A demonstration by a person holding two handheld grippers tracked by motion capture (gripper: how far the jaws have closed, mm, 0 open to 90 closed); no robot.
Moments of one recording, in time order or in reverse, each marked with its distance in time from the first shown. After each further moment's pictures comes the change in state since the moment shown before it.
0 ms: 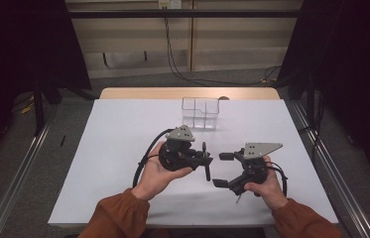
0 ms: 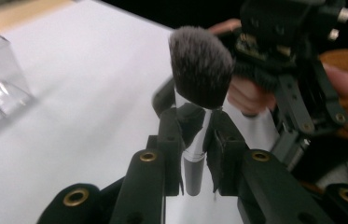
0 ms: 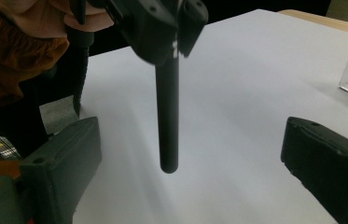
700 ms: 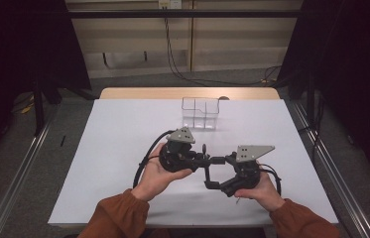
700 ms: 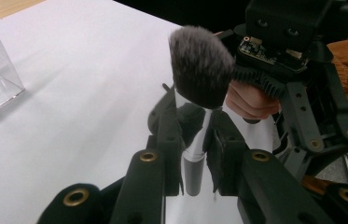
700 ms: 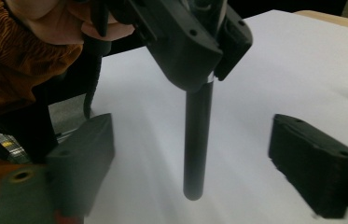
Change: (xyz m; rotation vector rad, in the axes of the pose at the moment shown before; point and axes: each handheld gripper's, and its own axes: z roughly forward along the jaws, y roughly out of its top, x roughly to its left) left arm 0.002 -0.004 0.003 0.009 -0.028 0.000; right arm 0.010 0.002 0.016 -0.003 0.038 0.001
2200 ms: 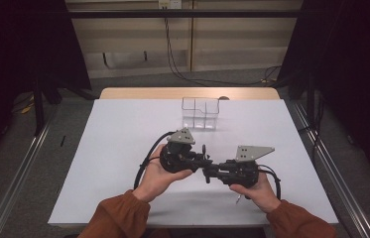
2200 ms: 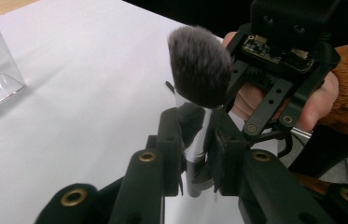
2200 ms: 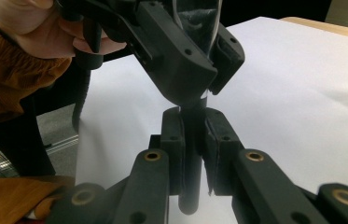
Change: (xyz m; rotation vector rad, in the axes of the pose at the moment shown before) left arm 0.003 -0.005 0.005 -0.005 0.020 -0.002; right arm -0.001 -0.004 0.004 -0.036 -0.050 0.012
